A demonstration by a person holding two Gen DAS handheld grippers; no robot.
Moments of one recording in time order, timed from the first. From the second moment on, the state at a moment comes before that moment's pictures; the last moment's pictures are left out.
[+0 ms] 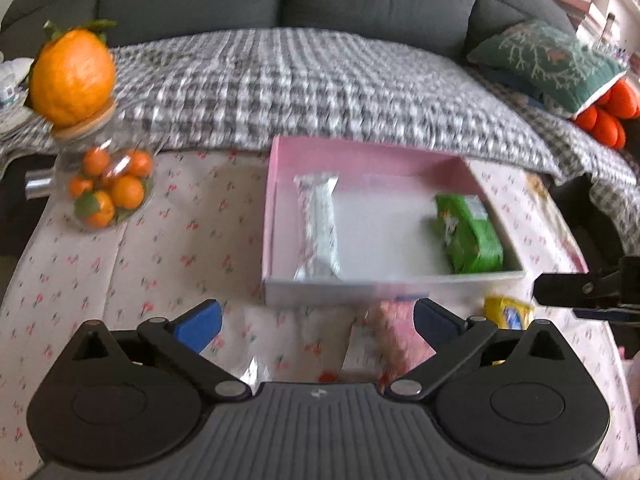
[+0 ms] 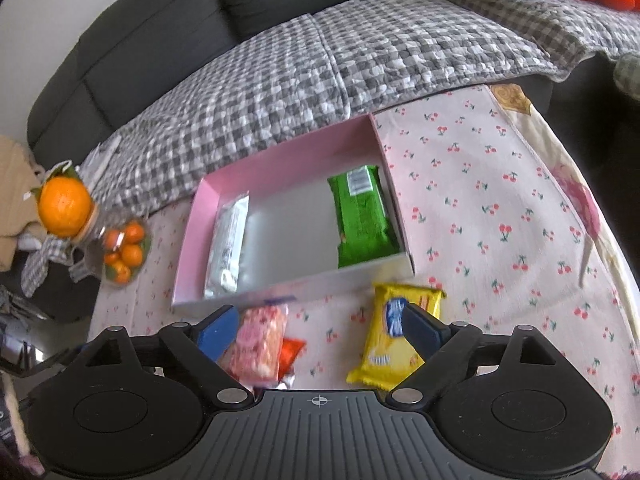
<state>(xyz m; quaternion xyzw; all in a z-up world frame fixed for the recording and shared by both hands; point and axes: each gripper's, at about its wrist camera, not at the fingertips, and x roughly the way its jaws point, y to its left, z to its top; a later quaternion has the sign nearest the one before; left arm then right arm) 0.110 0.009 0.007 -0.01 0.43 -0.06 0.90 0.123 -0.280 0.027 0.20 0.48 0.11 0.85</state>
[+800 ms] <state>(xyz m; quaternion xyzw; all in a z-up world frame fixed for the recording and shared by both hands) 0.095 0.063 -0.020 -0.02 0.49 -0.03 0.87 0.097 -0.295 -0.003 0.16 0.52 0.05 0.84</state>
